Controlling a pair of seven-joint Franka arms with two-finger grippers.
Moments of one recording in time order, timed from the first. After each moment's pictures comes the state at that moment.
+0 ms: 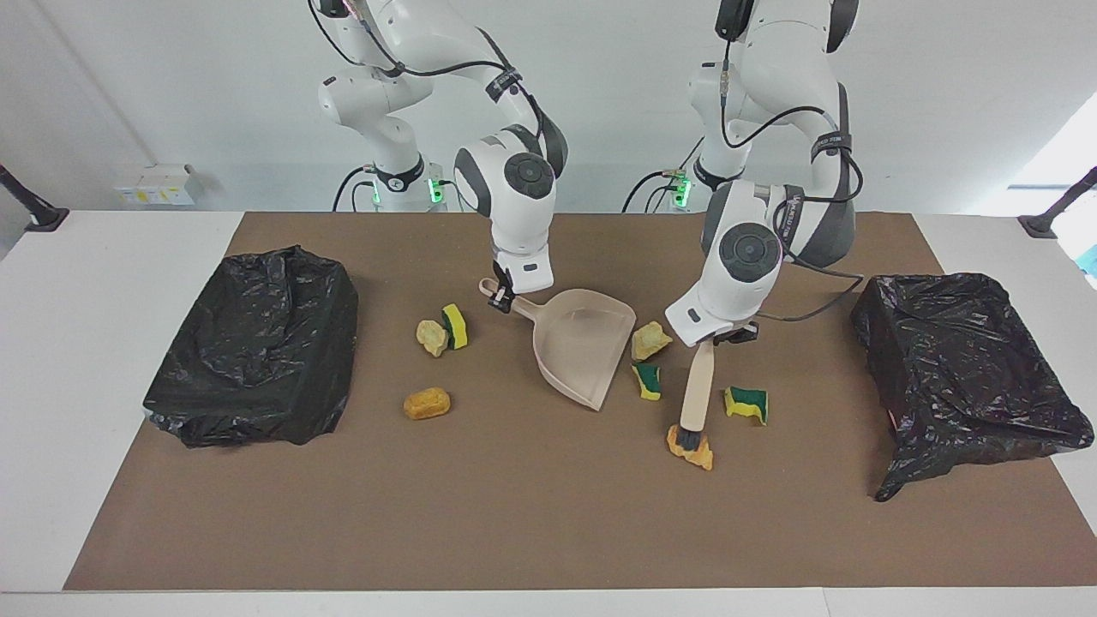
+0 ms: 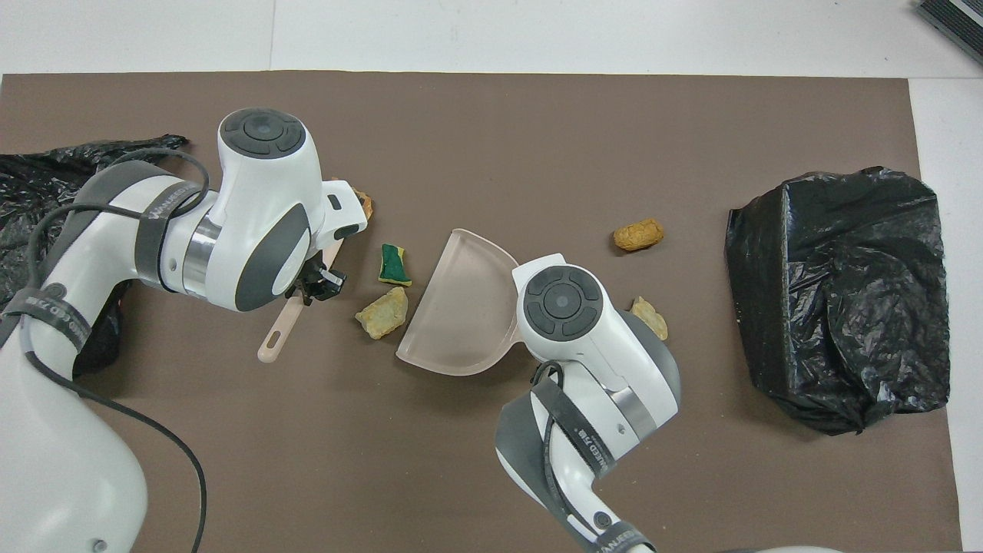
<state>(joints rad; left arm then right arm) -0.41 0.35 0.04 -1.65 0.12 1.61 -0.01 0.56 0.21 0.00 -1.97 -0.07 2.04 -0.49</state>
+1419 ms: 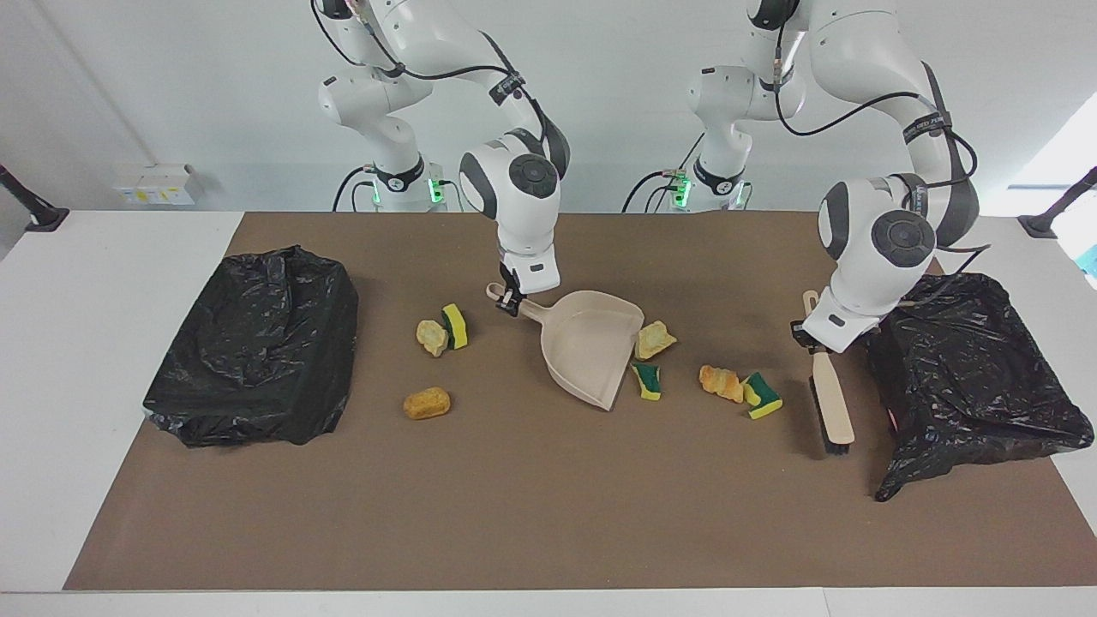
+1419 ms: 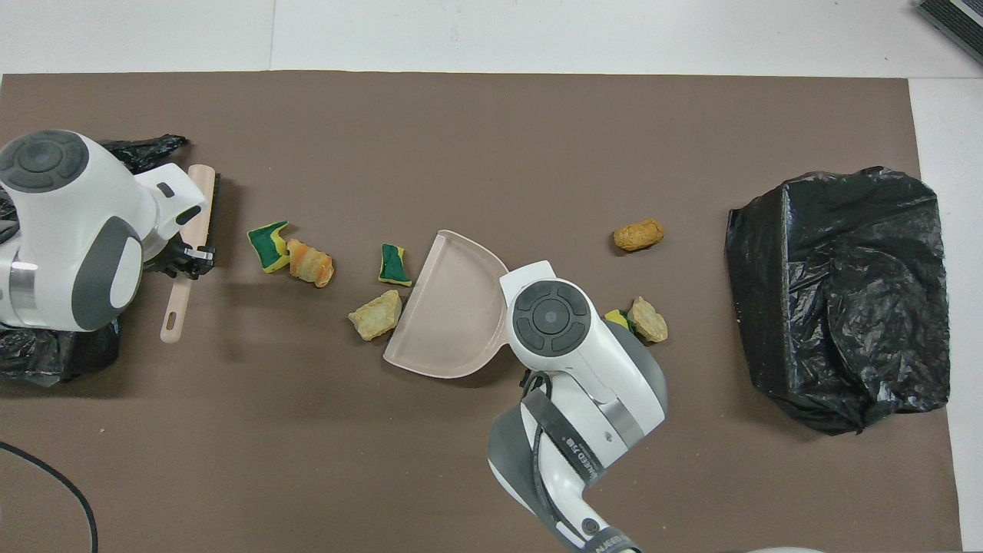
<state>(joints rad) -0.14 0.24 0.06 -1.94 0.16 2.07 -0.04 0.59 0.22 0.01 -2.00 -0.07 2.11 -0.49</state>
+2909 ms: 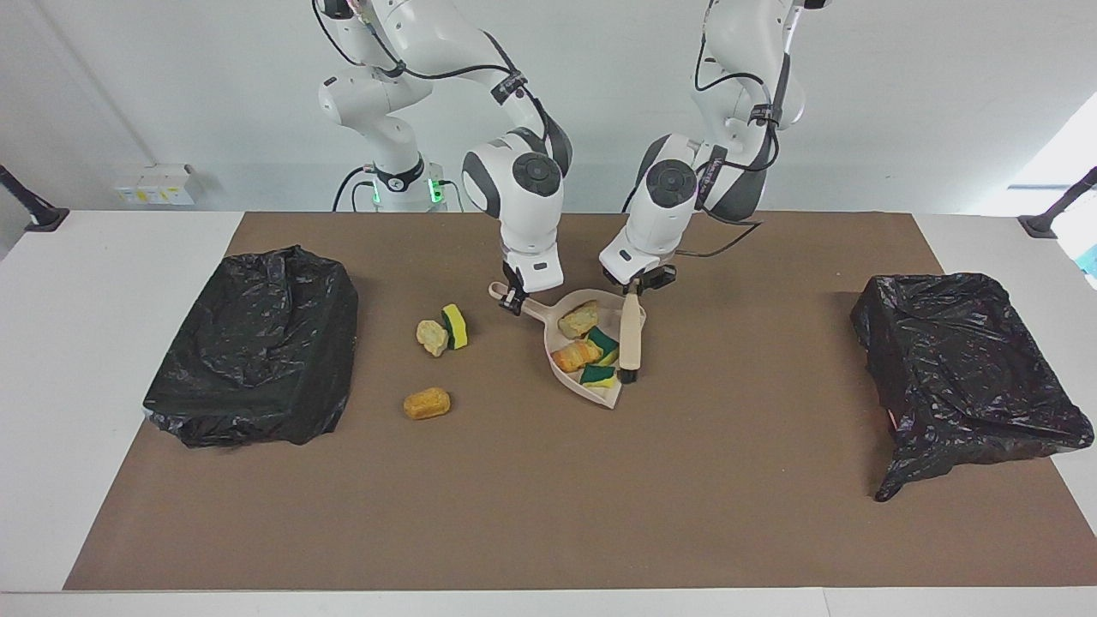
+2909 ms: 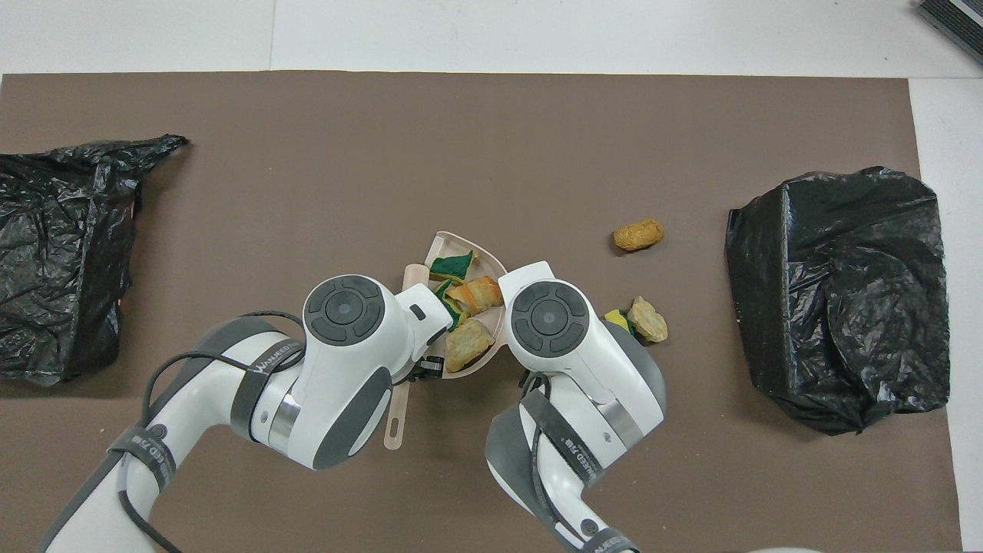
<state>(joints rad) -0.62 0.12 0.06 -2.07 -0.13 1.99 -0.29 0.59 0.22 0.01 -2.00 -0.07 2.11 -0.49</state>
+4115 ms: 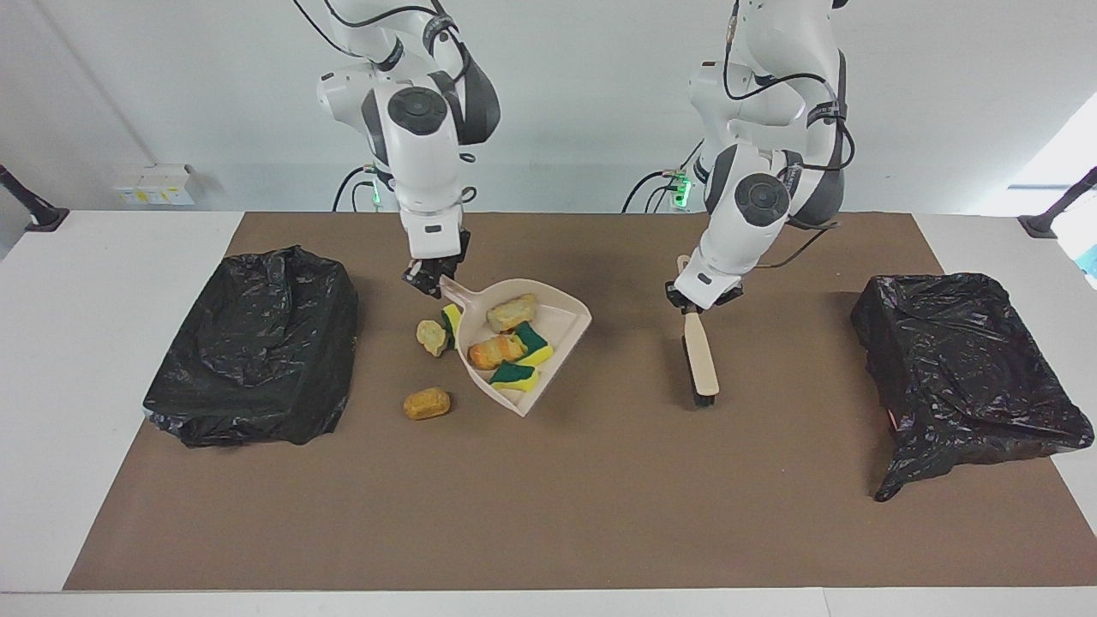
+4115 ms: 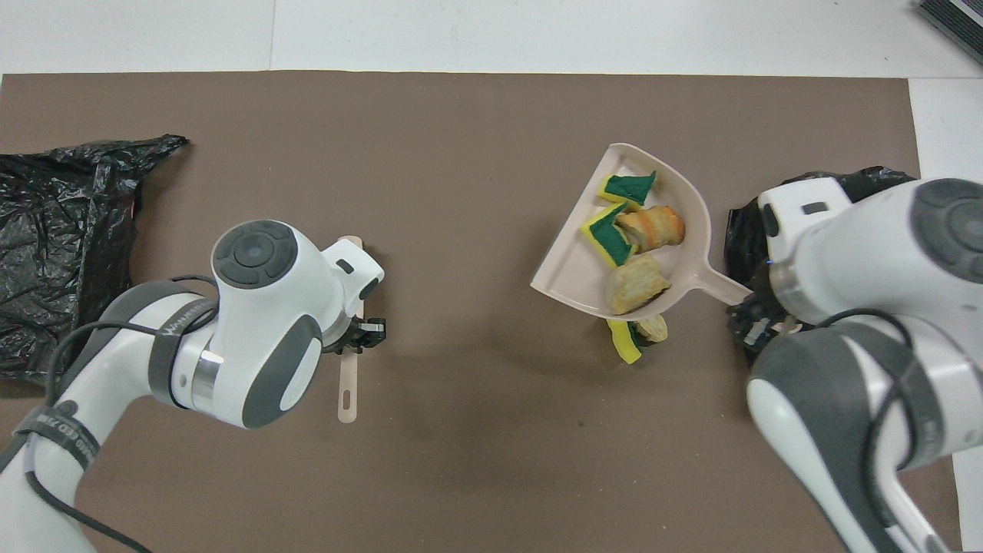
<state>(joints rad) -0.62 0.07 0.05 -2.13 -0.08 2.03 -0.53 0.02 -0.12 -0.02 -1.93 -0.08 1.76 -0.97</state>
